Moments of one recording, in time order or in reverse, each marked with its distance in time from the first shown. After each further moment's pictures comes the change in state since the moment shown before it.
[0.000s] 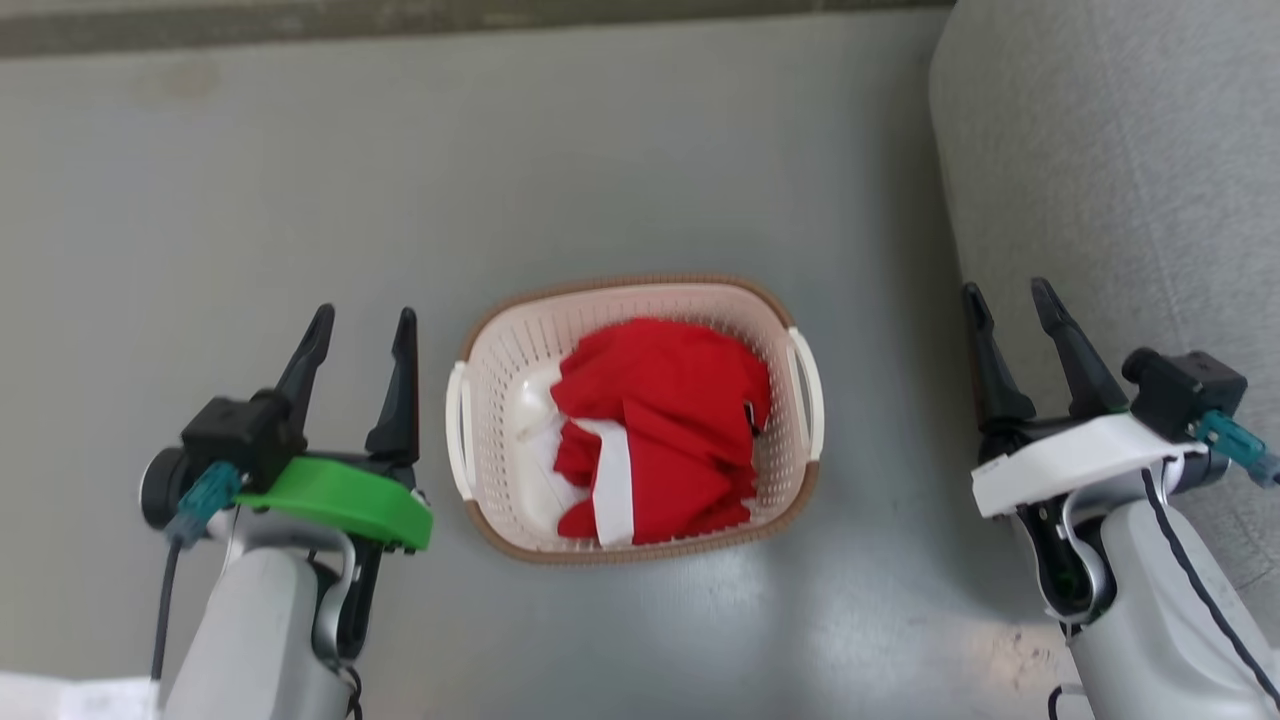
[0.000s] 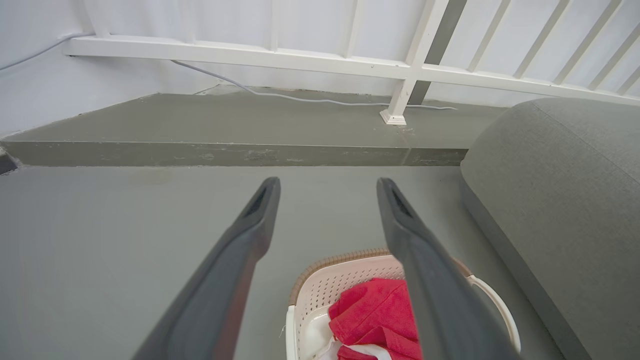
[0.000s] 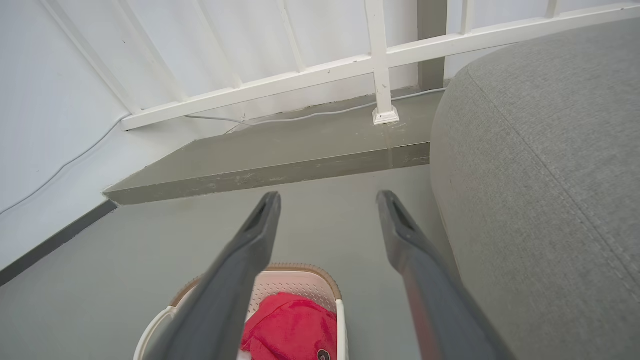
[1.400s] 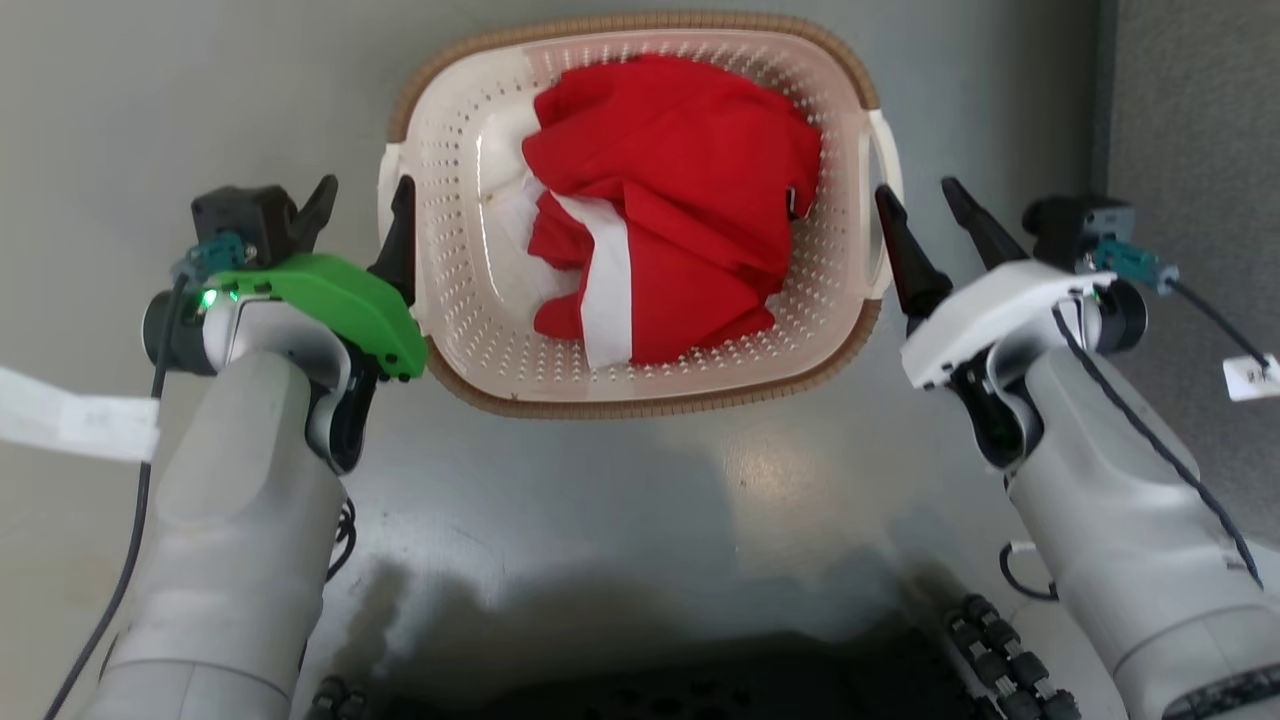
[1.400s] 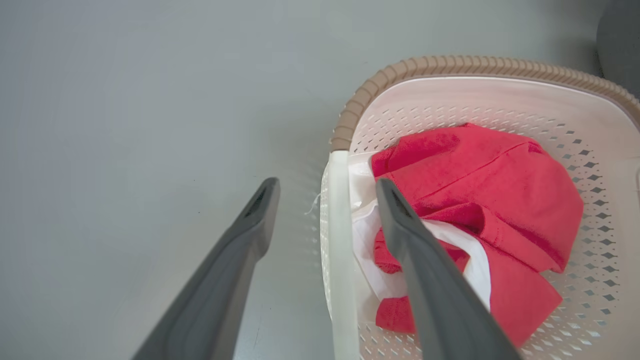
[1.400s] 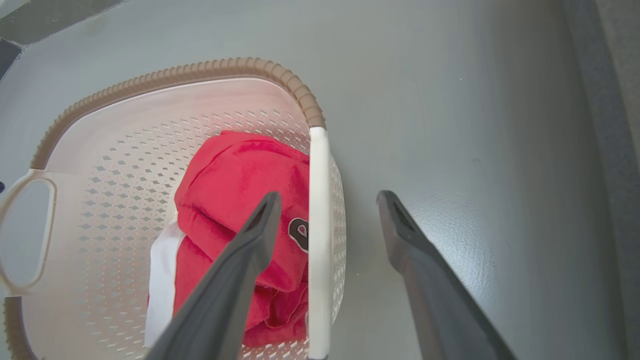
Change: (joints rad) left arm -0.458 -0.017 -0.083 0.522 -0.108 -0.006 0.094; right arm -0.416 0.004 0.193 0.490 0.092 0.001 0.000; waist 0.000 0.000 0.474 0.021
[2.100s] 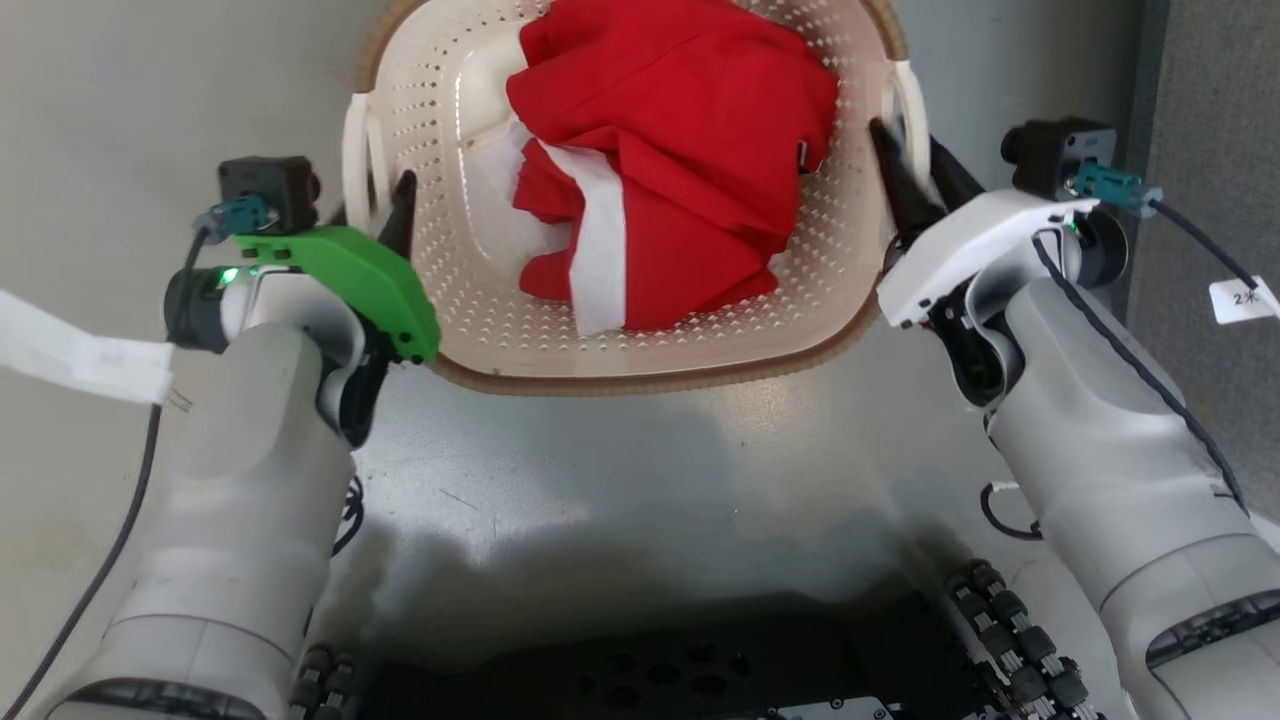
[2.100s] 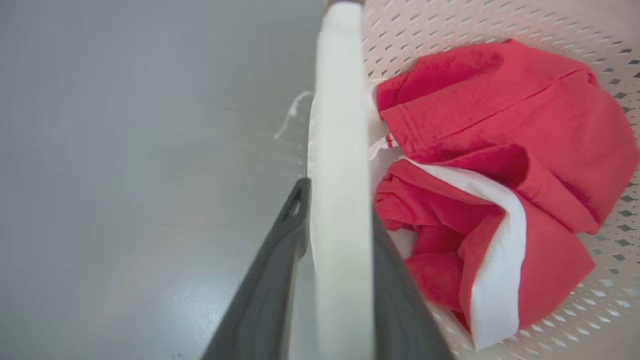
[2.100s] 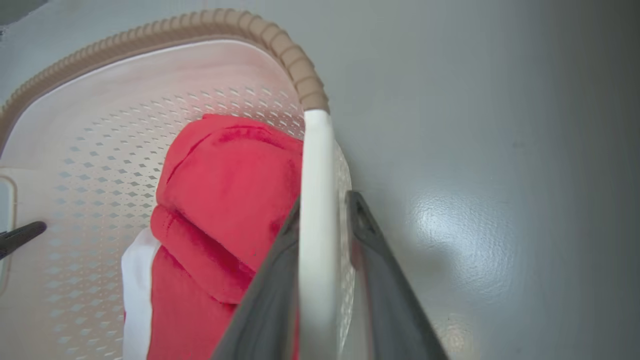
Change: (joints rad) left arm -0.106 -0.007 -0.086 0.142 -0.072 -0.007 0.043; right arm -0.162 0.018 0.080 0.119 0.070 0.000 0.000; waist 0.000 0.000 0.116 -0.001
